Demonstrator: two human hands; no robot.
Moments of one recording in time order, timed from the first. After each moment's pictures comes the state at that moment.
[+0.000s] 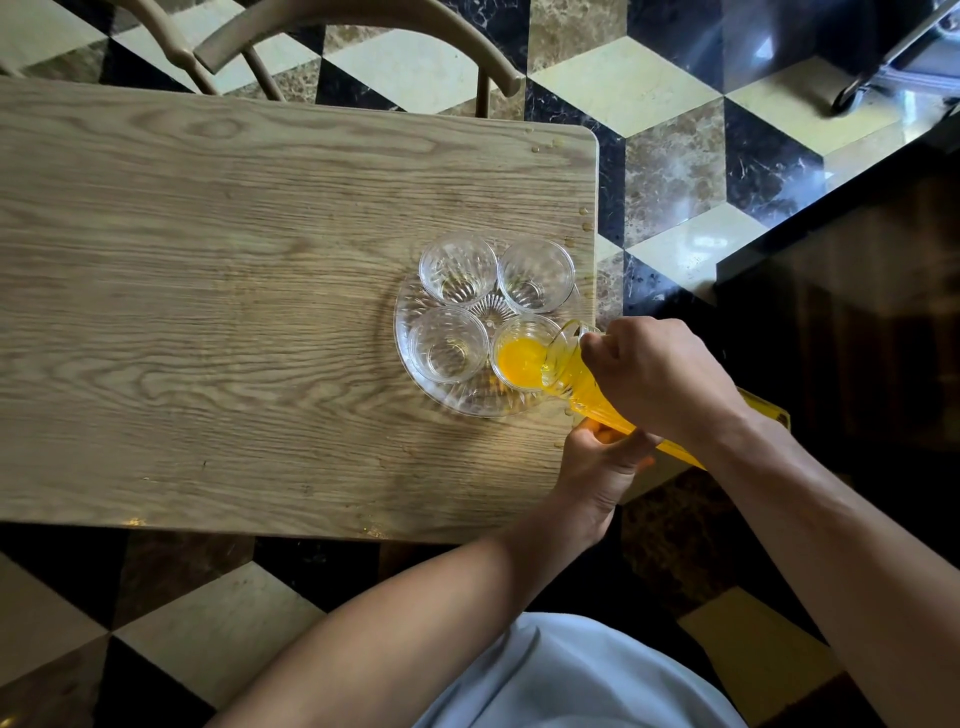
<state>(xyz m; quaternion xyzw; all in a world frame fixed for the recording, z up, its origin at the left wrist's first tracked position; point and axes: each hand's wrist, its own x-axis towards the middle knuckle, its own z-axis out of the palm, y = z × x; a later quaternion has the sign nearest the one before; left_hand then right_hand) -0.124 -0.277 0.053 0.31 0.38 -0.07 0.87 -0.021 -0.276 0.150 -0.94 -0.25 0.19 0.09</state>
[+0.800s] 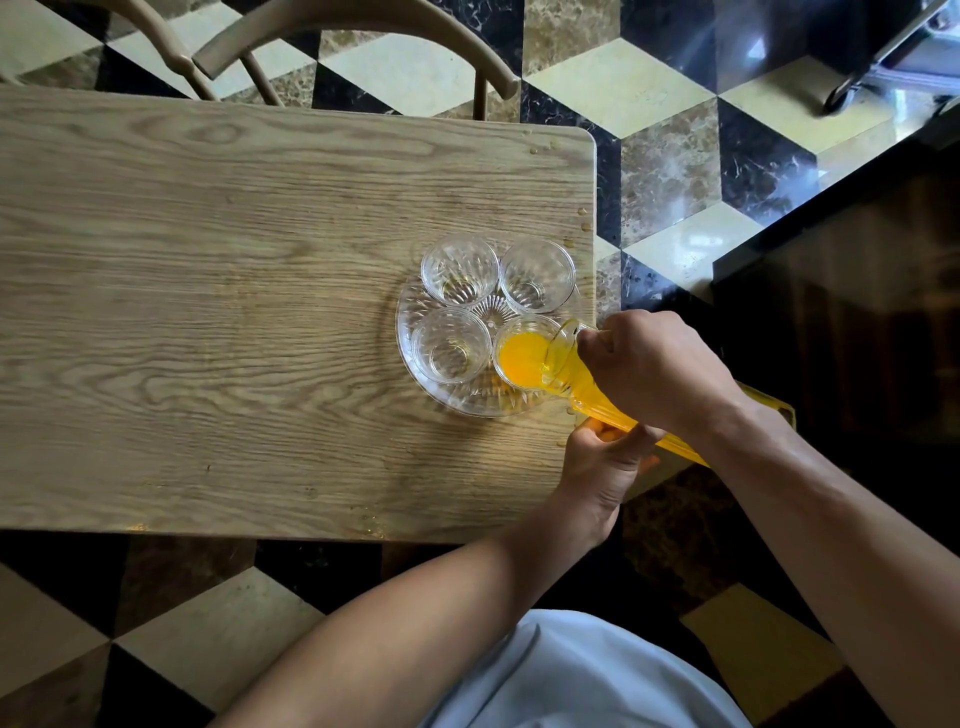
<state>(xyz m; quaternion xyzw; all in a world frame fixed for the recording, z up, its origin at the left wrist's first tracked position) -0.125 -0.277 0.055 0.31 0.37 -0.09 0.87 -0.022 -0.266 0.157 -0.95 -0.24 0.21 0.05</state>
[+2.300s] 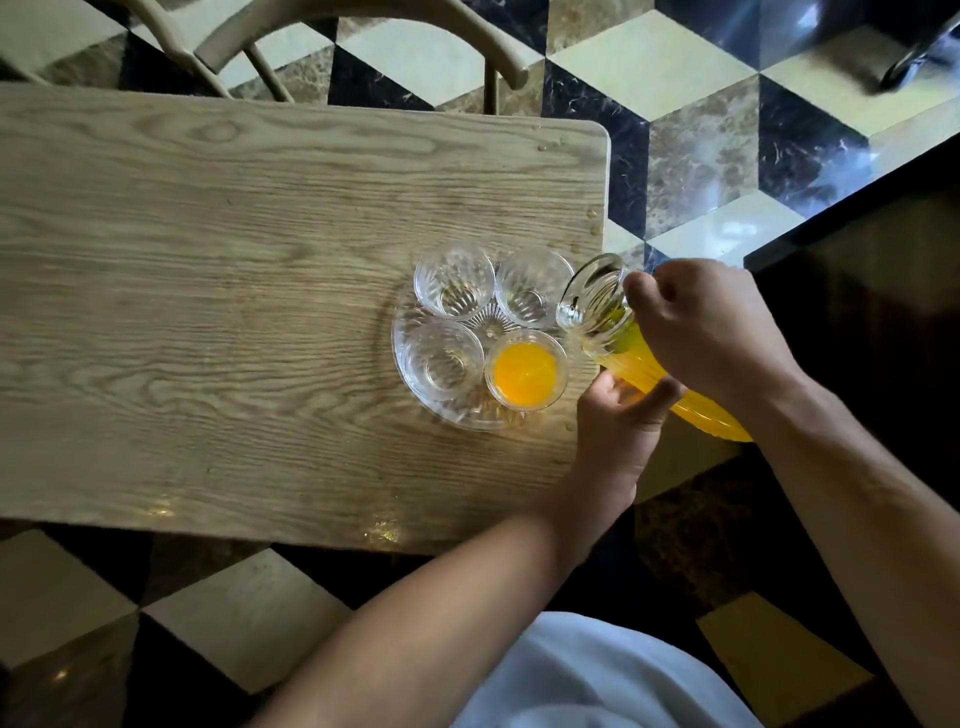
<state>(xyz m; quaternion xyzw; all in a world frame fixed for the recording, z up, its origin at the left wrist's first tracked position) -0.059 -0.274 0.045 0.39 0.42 0.00 0.82 0.040 -0.272 0.167 -0.95 -0.20 0.16 0.19</state>
